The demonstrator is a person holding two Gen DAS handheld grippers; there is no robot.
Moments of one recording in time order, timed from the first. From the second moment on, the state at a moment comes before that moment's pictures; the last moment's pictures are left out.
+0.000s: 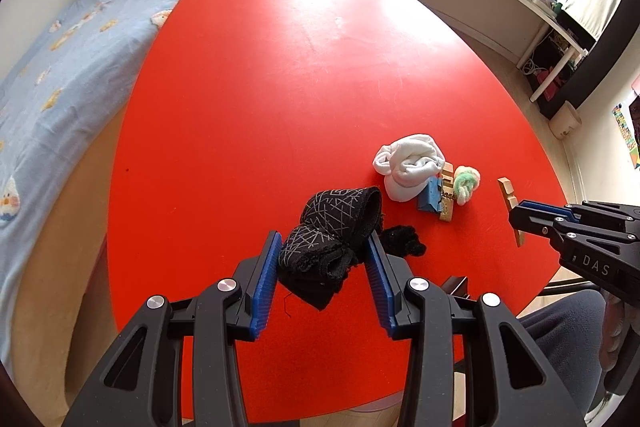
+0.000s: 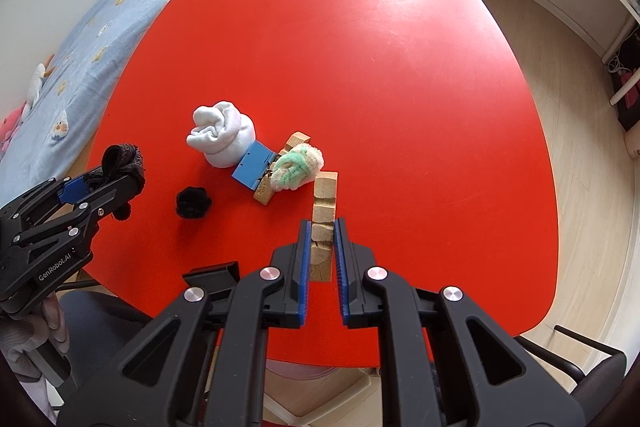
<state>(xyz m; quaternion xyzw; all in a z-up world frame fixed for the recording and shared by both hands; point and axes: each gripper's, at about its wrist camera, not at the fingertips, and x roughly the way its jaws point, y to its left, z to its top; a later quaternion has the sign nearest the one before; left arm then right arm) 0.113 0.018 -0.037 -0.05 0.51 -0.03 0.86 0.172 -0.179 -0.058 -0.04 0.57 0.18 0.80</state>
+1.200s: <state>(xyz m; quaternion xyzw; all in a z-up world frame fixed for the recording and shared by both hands) -0.017 -0.012 0.011 -0.06 0.47 -0.11 0.87 0.022 -0.226 0.010 -0.04 0.50 0.28 0.81</state>
